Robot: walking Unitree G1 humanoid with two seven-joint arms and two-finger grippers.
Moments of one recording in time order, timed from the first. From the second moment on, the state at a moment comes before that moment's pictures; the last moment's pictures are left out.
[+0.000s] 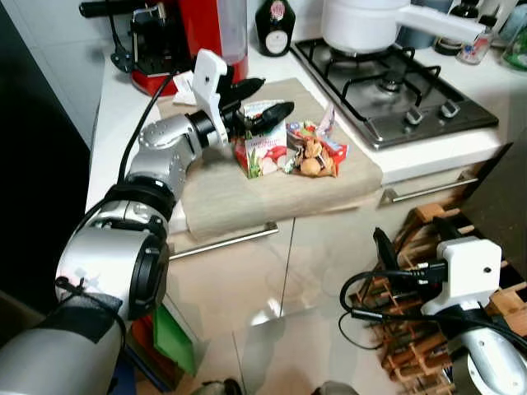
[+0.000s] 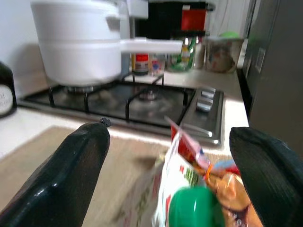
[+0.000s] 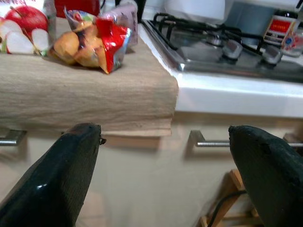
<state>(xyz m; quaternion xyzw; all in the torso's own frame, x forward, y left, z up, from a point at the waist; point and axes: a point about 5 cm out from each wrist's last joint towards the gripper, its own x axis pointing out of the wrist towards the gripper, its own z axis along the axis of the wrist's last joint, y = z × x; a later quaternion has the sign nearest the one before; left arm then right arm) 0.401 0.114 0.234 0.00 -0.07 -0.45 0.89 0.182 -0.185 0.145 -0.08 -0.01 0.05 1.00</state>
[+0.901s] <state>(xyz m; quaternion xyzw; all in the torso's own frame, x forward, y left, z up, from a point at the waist) 0.403 0.112 0.231 -0.01 -0.06 -0.43 0.90 0.180 -0.184 0.147 -0.08 -0.01 0.05 1.00</state>
